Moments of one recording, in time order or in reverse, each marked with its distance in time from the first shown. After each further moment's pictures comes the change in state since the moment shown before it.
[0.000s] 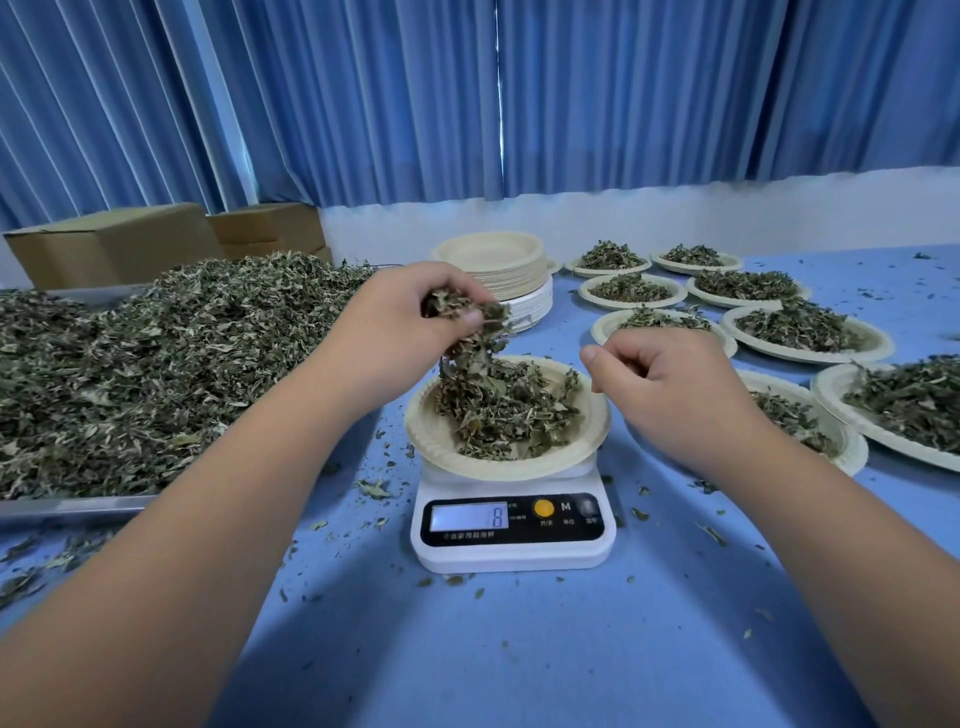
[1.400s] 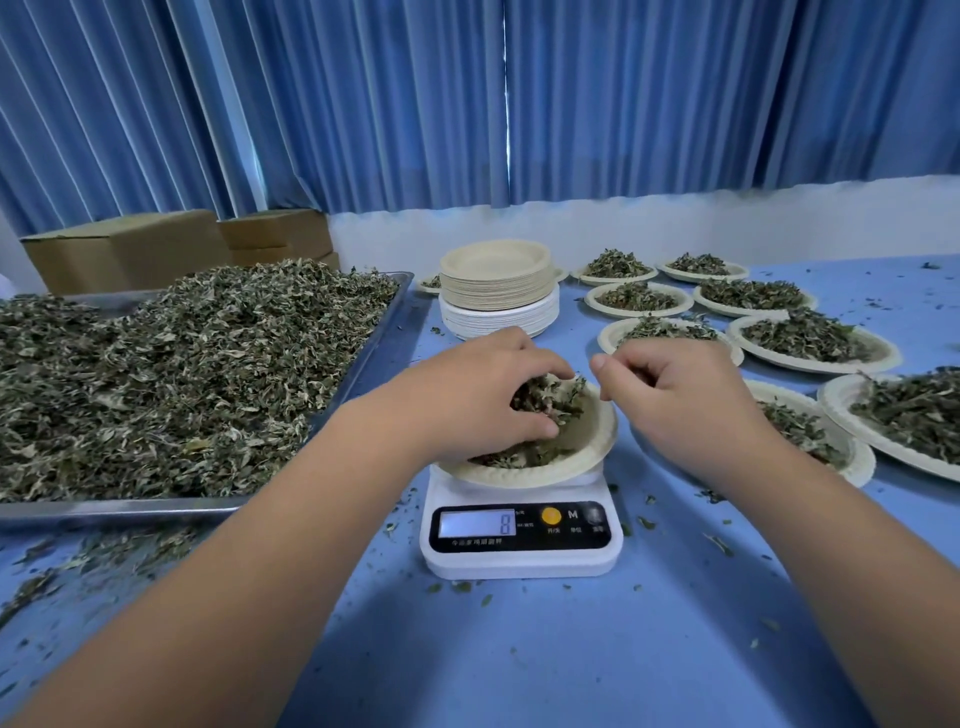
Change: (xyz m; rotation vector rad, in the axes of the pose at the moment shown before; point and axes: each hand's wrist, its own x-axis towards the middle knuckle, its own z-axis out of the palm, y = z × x) left_hand -0.003 0.006 0.031 0.500 -0.512 0.124; right_hand -0.002 -0.005 -0.002 -0.019 -0.010 0.014
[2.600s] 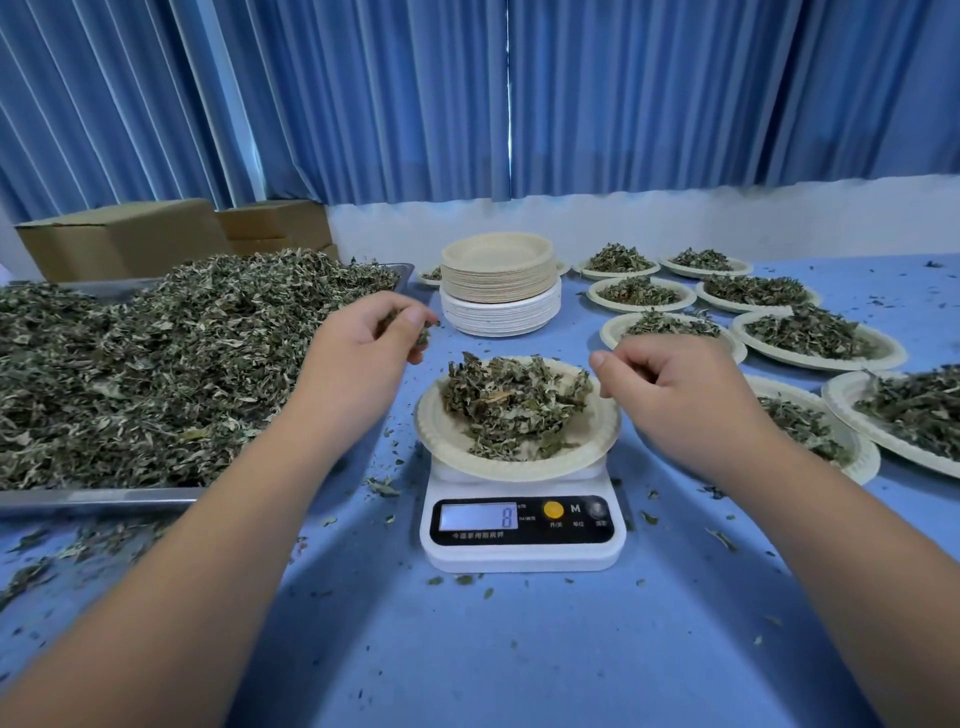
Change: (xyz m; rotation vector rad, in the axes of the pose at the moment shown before) left_hand -0.029 -0.050 0.004 -0.668 0.709 -0.297; right_hand -0.001 -0.001 0.002 -0.007 -0.037 0.032
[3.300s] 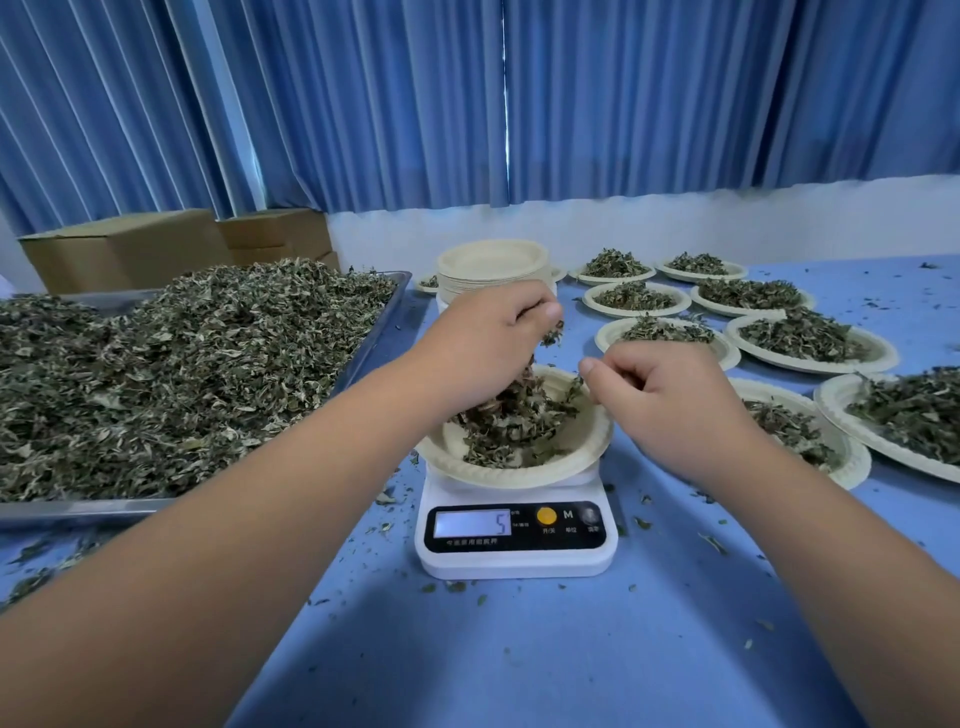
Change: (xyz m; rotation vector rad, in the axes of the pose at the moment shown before) left_hand 0.020 0.050 0.058 0.225 -0.372 0.187; right_hand 0.000 -0.003 -0.001 0.017 0.009 -0.014
